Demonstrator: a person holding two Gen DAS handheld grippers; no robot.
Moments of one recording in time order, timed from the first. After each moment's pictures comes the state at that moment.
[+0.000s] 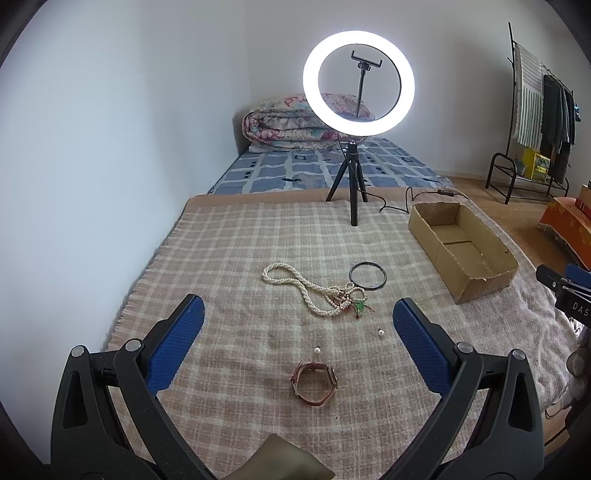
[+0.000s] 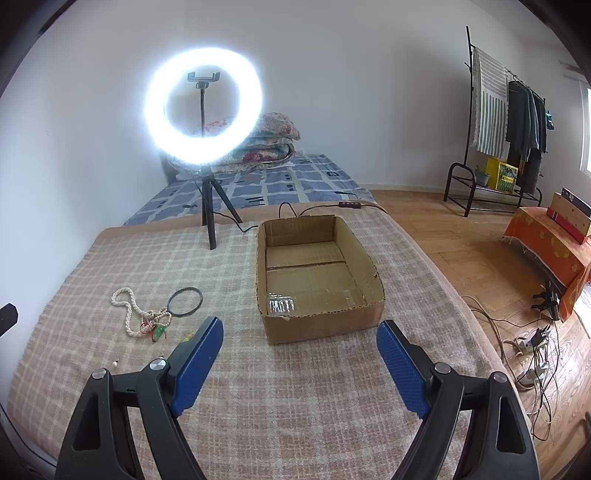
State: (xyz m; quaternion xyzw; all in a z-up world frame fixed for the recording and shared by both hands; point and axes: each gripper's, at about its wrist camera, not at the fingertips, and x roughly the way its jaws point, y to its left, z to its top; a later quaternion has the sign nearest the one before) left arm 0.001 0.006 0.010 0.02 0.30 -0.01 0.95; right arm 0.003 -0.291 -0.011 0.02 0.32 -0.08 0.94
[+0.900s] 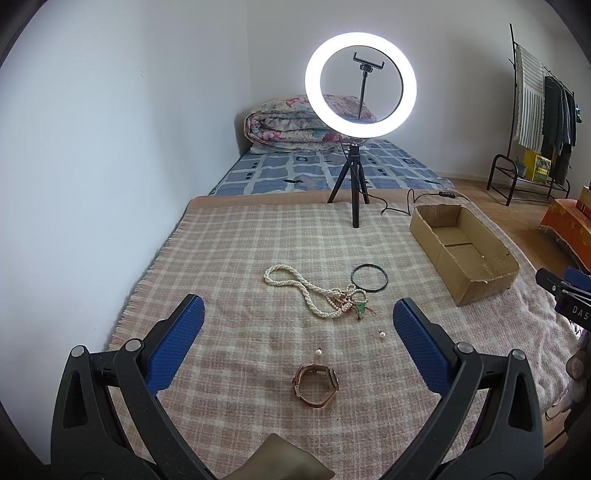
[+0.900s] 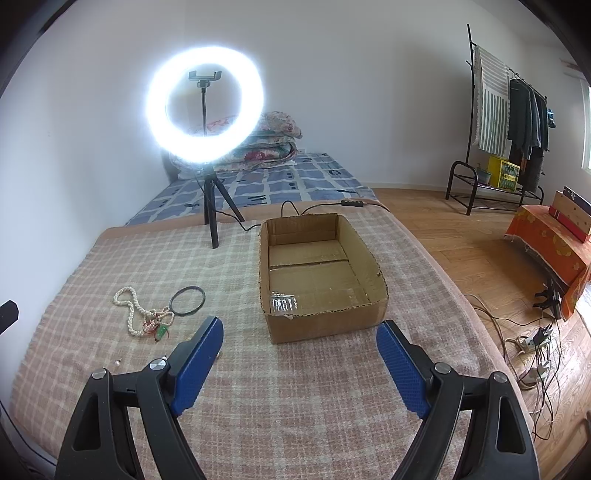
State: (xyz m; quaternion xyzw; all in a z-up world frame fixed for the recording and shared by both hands) left arm 0.000 0.006 0.010 0.02 0.30 -0.01 0.95; right arm 0.005 -0.287 -0.011 0.02 0.32 -0.07 0.94
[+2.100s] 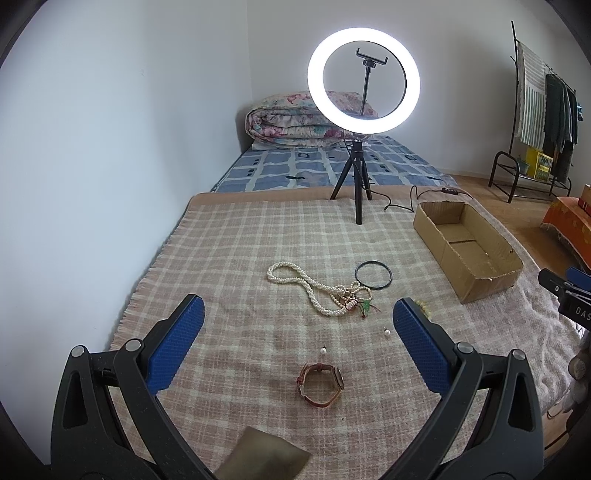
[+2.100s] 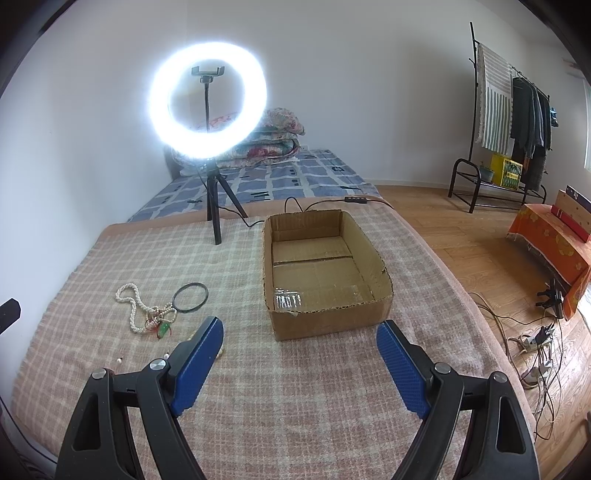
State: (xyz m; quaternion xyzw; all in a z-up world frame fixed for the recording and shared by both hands) left arm 0.004 0.013 0.010 0.02 0.31 -0.01 0.95; right arm 0.005 -0.283 -0.015 0.03 0.33 -0.07 0.94
